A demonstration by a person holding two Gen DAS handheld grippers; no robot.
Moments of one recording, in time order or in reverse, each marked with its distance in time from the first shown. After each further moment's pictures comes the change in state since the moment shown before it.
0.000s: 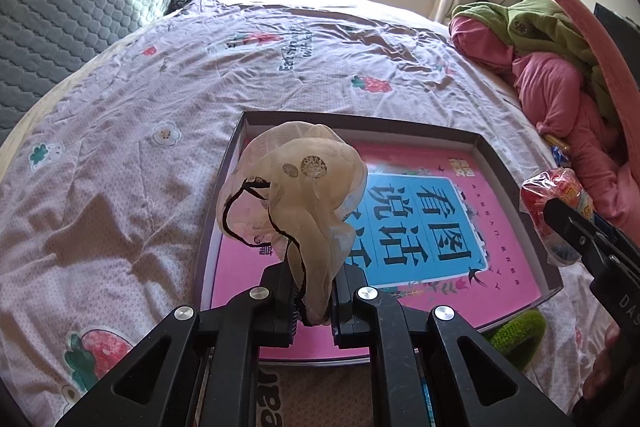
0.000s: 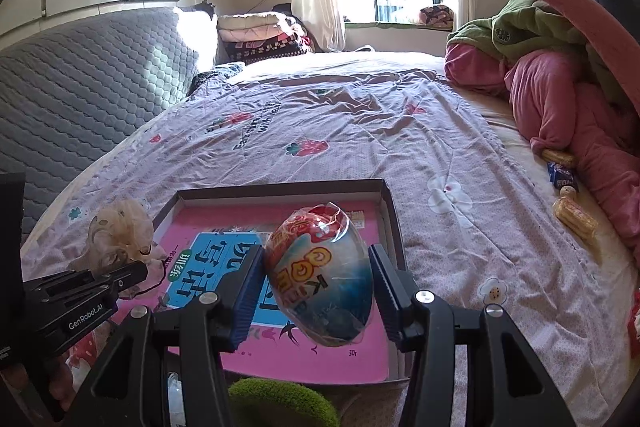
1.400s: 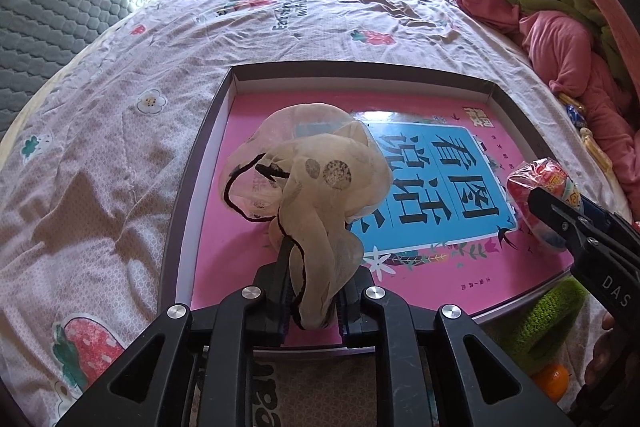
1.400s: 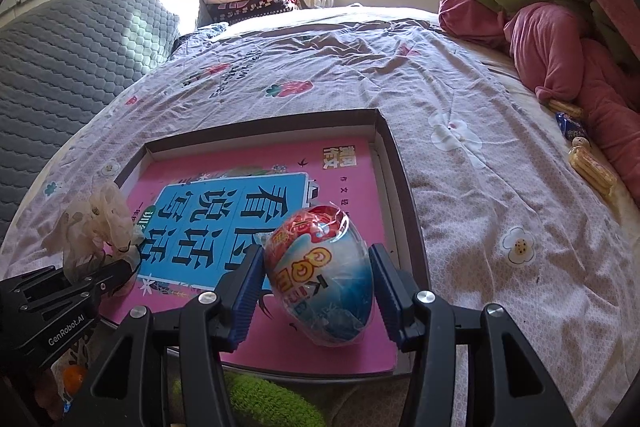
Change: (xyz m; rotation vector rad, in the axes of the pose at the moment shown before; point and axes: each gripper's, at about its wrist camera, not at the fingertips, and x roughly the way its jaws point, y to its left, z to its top) left arm 0.030 -0.009 -0.016 0.061 0.108 0.040; right arm 0.044 -0.010 -0.025 0.032 0.142 -0.027
